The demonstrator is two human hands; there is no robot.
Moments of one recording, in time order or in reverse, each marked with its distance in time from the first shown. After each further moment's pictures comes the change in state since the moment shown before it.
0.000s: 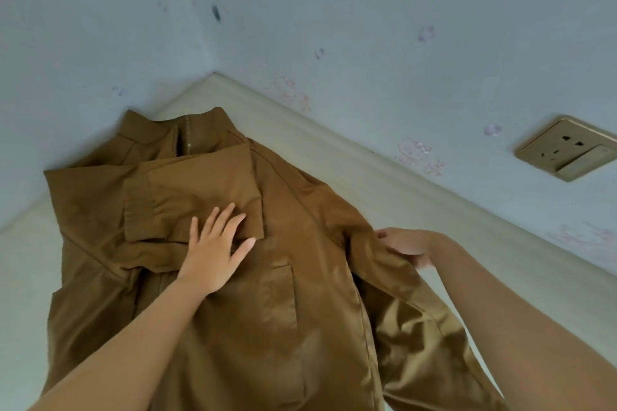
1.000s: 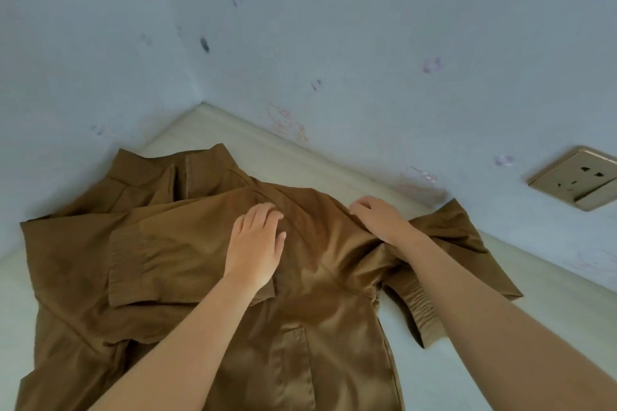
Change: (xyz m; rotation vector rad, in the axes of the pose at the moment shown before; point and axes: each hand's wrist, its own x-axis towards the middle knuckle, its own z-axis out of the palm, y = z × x) left_hand 0.086 0.058 -0.018 0.041 0.280 0.177; right_hand 0.041 -0.087 0.000 -0.526 0.723 -0.358
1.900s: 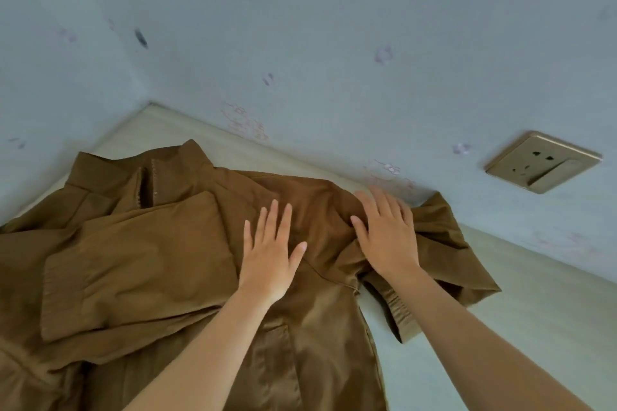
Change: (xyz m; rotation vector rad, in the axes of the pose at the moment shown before) left_hand 0.013 0.067 0.038 -0.086 -0.213 0.012; right_hand -0.026 0.069 0.013 -0.564 0.618 -0.170
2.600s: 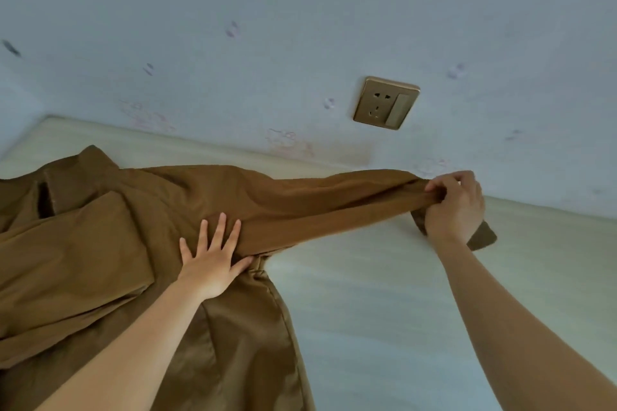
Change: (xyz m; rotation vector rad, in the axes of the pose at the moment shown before) left_hand -0.039 0.049 0.009 0.281 -0.503 0.041; right_hand -0.124 0.182 -0.090 0.194 0.418 0.729
